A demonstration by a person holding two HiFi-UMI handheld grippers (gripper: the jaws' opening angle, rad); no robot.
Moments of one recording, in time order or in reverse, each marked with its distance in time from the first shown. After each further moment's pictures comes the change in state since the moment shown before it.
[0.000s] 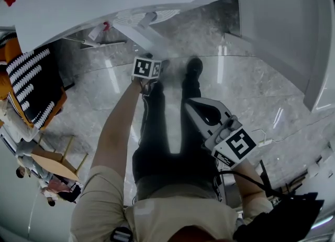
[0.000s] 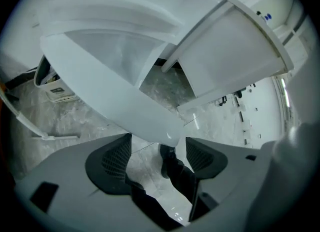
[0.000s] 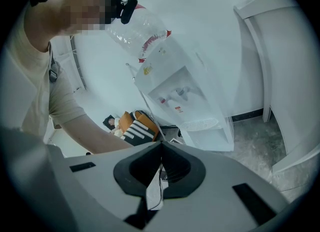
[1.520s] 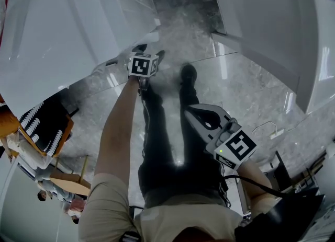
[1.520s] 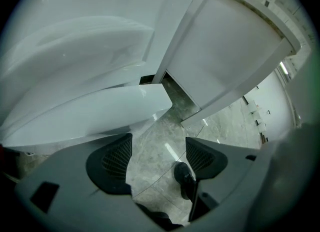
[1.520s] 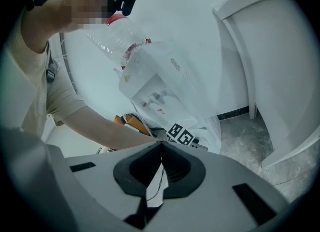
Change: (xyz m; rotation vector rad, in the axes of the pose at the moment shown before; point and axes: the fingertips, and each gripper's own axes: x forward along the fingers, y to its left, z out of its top) left arm 0.042 -0.025 0.125 0.278 -0.088 0.081; right arm -0.031 -0.063 -0.001 0.066 -0.018 -0.077
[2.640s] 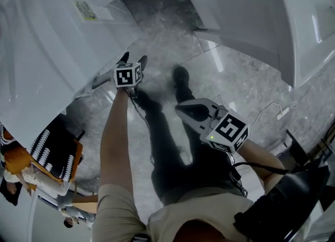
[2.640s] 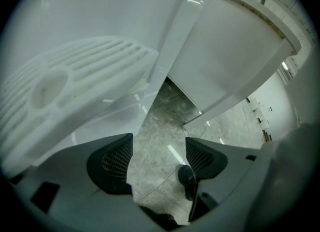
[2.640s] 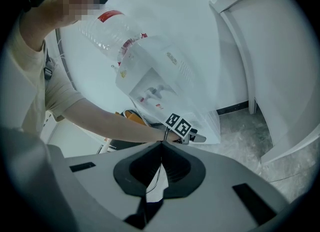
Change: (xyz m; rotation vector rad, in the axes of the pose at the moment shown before) left arm -0.010 0.013 0.025 0.034 -0.025 0.027; right arm 0.007 -0.013 -0.013 0.014 0.061 -0.006
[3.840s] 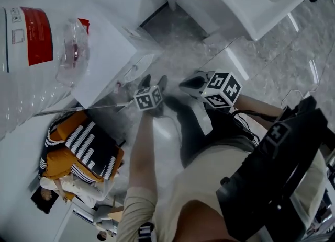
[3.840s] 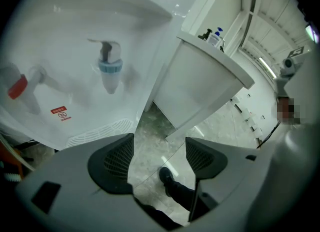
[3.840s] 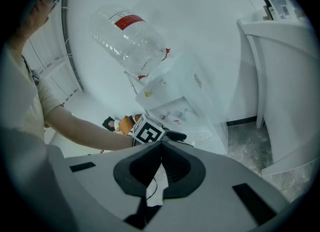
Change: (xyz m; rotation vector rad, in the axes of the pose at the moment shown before) left arm -0.220 -0.087 0.024 -0.005 -0.147 -0.043; right arm -0.038 0.085 0.076 -0.064 -0.013 0.052
